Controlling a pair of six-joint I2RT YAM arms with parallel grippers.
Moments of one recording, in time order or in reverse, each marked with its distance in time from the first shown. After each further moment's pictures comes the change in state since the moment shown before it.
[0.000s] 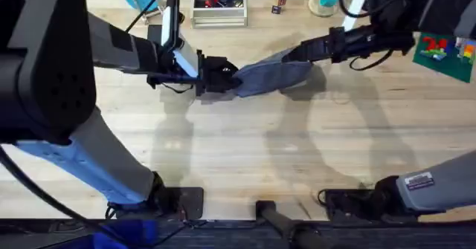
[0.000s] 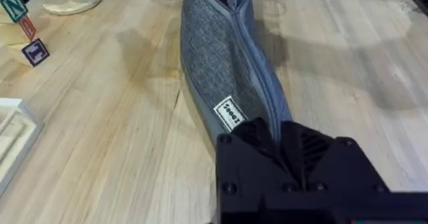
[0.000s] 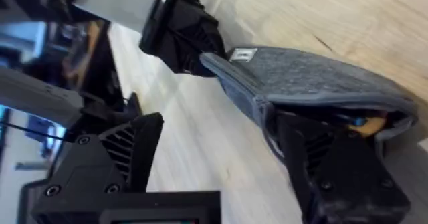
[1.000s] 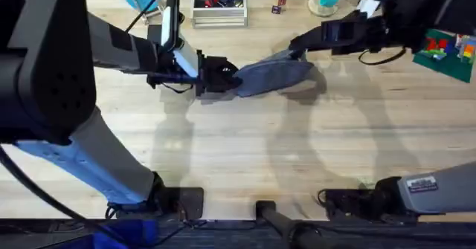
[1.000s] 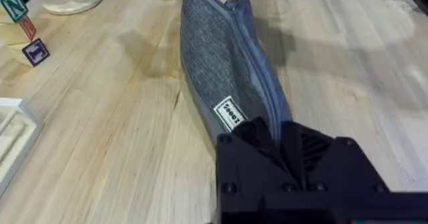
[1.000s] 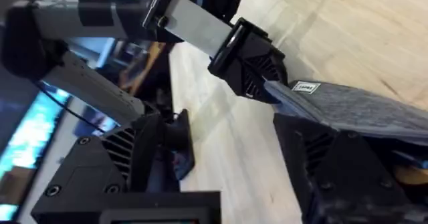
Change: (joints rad) left arm 0.000 0.000 0.000 0.000 0.000 0.000; right arm -0.022 -0.070 0.000 -0.016 -0.241 -0.007
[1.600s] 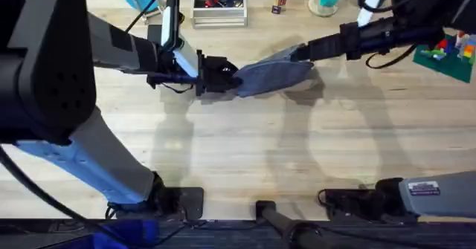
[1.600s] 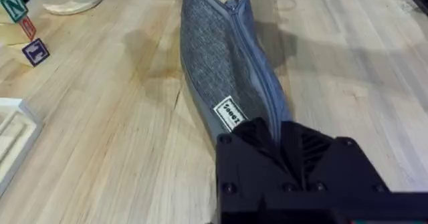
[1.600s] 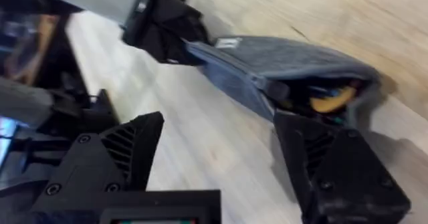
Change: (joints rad) left arm 0.000 0.000 0.000 0.000 0.000 0.000; right arm 0.000 -0.074 0.000 -0.066 0.396 0.000
